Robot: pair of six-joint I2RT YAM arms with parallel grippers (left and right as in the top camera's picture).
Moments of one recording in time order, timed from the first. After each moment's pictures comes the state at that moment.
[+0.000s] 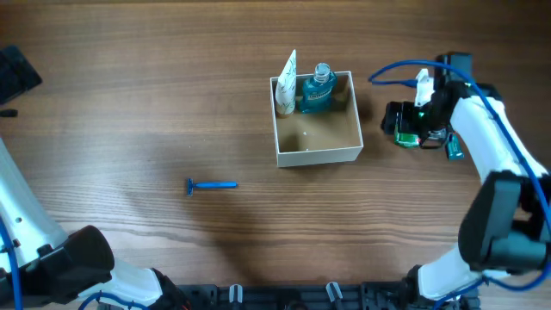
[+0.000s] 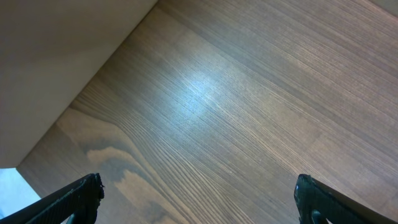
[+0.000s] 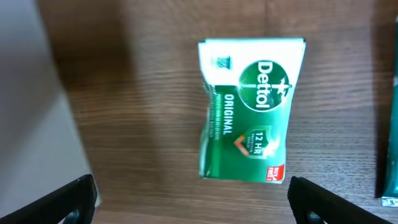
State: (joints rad) left arm 0.47 1.74 2.17 -1.45 -0.24 -0.13; right arm -0.11 1.79 1.23 -0.81 -0.12 0.01
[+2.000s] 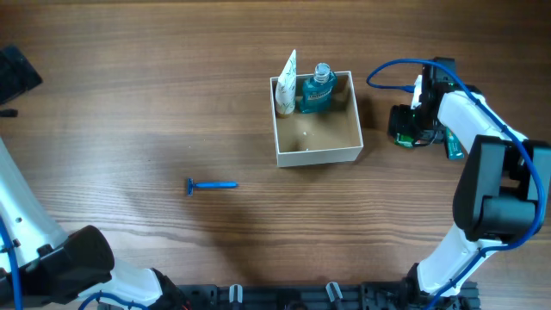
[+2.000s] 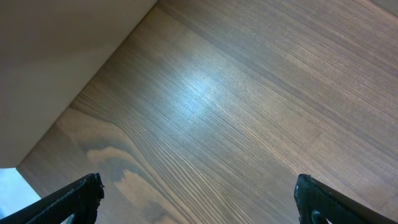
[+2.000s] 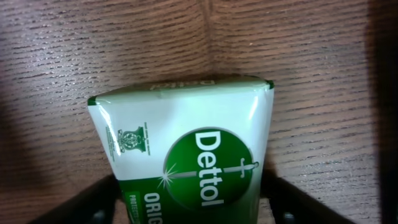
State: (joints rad) left arm 0.47 1.74 2.17 -1.45 -0.24 -0.13; right arm -0.11 1.96 1.23 -0.67 0.02 0.07
